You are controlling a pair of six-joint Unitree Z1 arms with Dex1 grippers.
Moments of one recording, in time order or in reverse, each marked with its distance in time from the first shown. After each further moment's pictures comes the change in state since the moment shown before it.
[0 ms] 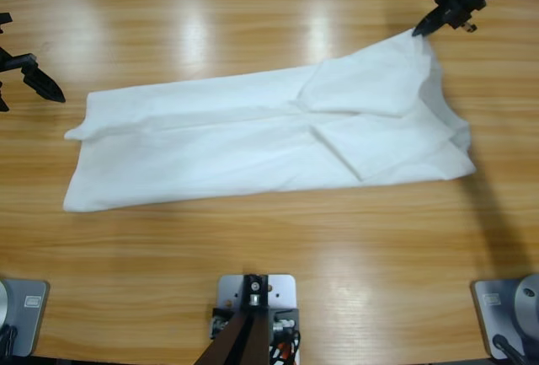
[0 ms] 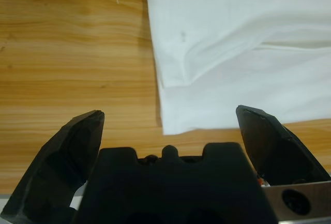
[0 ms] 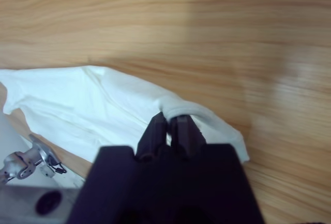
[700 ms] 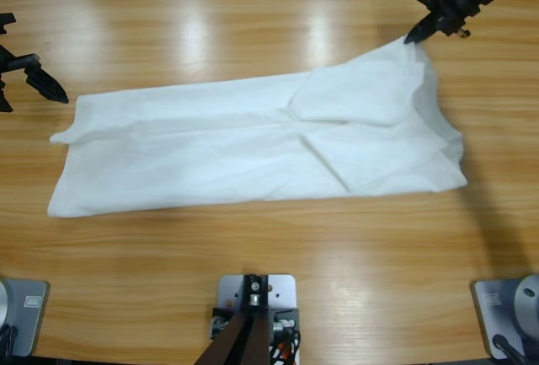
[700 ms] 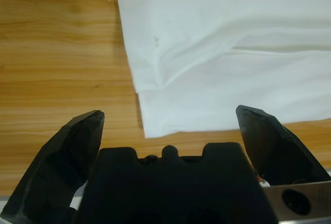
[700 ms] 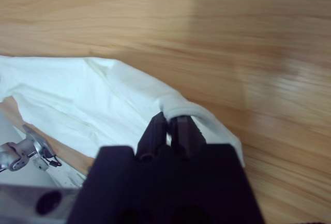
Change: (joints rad) arm 0 -0.010 0.000 0.000 0.000 -0.016 0.000; arm 1 0.053 -0.069 0.128 -0.064 0.000 0.000
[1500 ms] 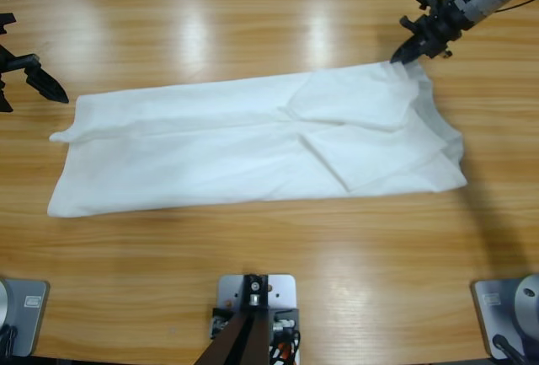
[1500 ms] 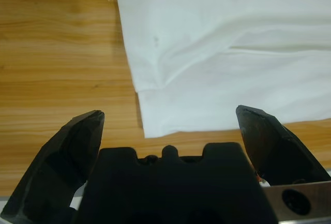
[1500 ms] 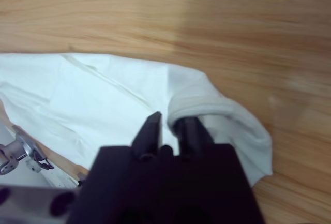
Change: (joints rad) arm 0 -0.001 0.000 0.000 0.000 -0.001 0.000; arm 1 0.028 -0.021 0.206 -0.193 0.001 0.019
